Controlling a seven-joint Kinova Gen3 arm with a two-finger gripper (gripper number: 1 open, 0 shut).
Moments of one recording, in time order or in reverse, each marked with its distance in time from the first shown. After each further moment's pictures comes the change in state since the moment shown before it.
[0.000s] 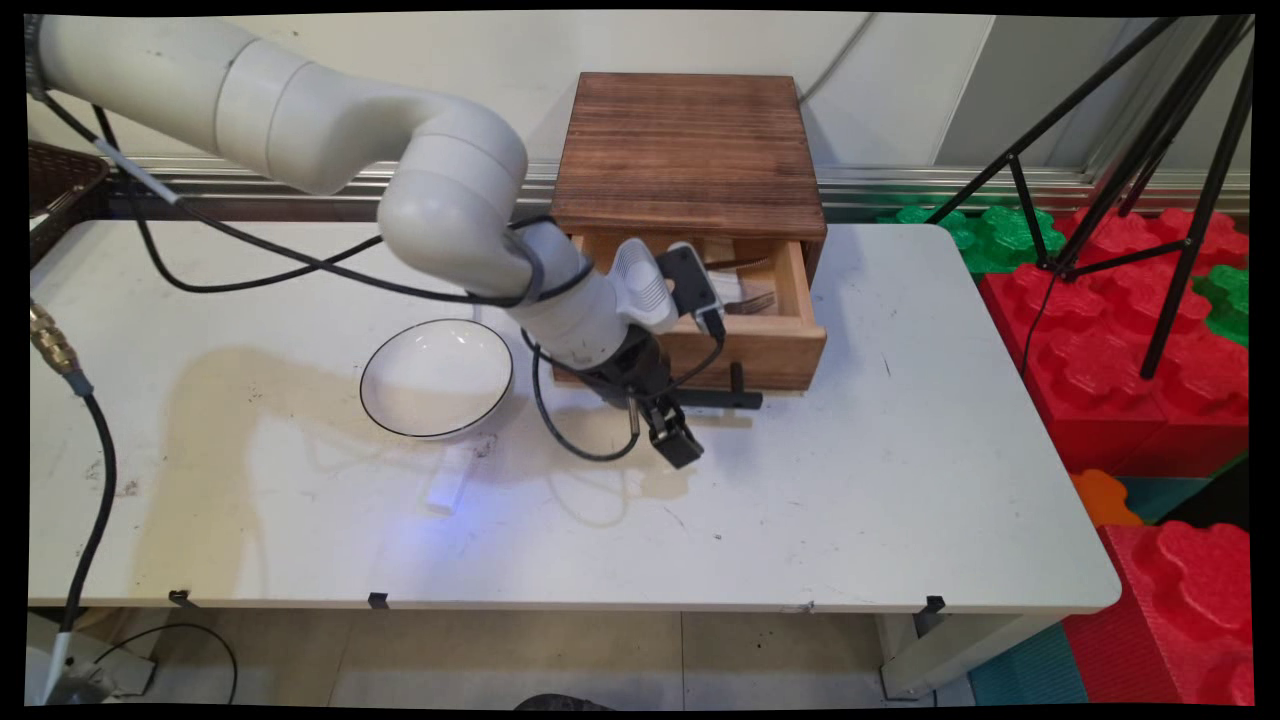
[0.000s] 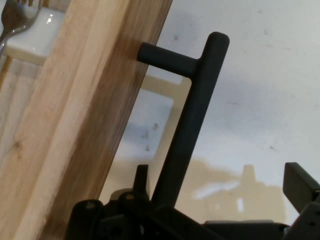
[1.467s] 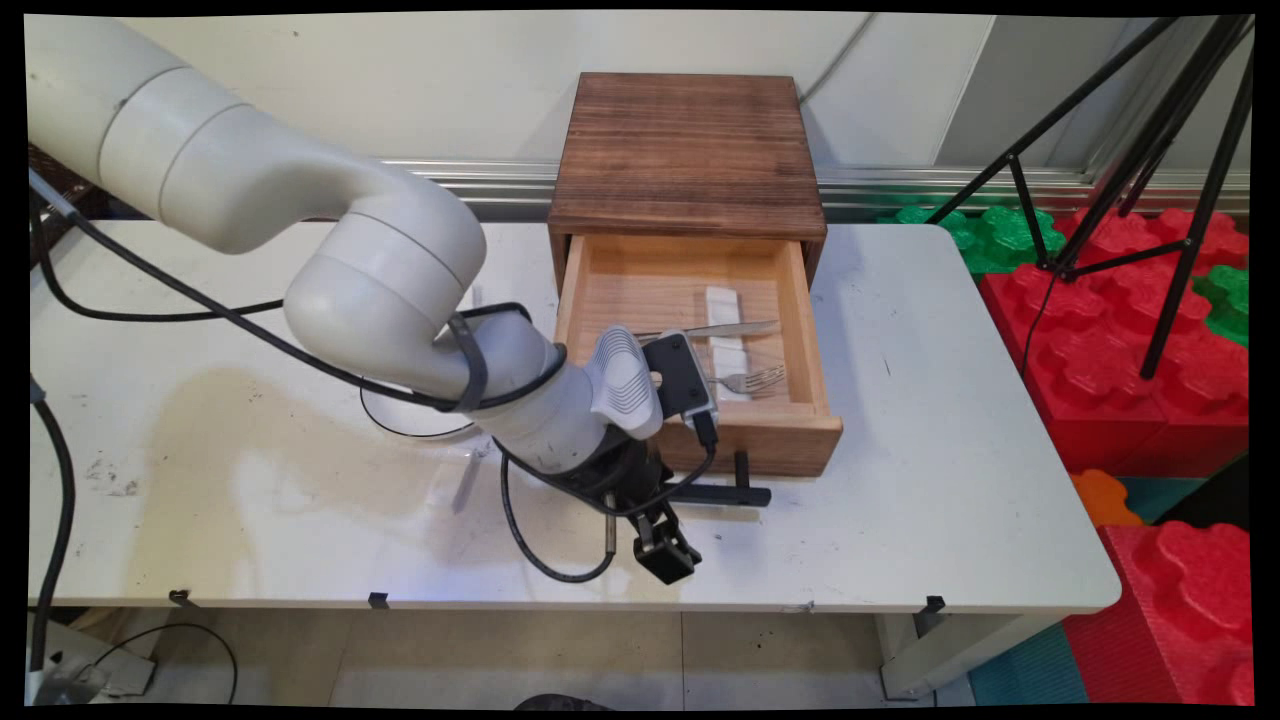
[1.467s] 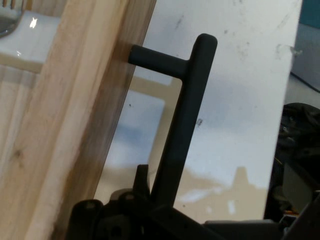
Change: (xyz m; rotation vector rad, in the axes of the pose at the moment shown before) arm -0.031 0.084 -0.025 -0.106 -0.006 0.017
